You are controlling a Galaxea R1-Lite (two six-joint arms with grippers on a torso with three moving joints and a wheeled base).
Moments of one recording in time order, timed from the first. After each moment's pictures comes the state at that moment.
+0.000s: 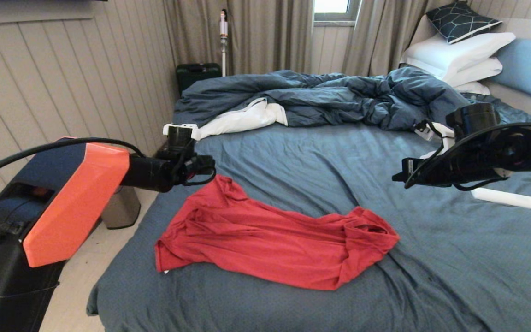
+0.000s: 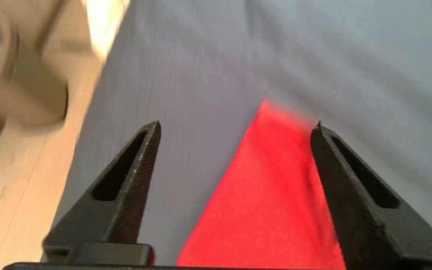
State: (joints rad) left arm -0.33 2.40 -1.77 -0.25 0.24 -0.11; right arm -0.08 1.93 -1.44 0.14 0.28 0.04
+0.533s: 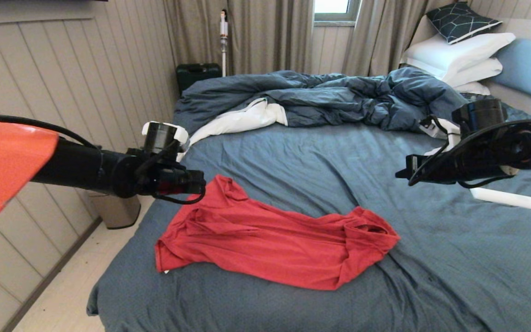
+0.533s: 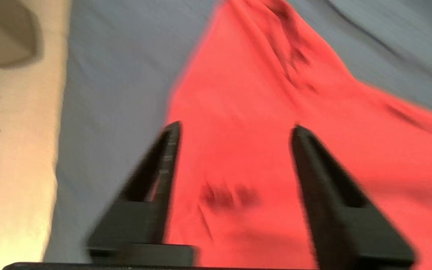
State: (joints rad) left arm -0.38 2.05 -1.37 -0.06 0.14 -0.15; right arm -0.08 1.91 -1.44 0.14 0.28 0.04
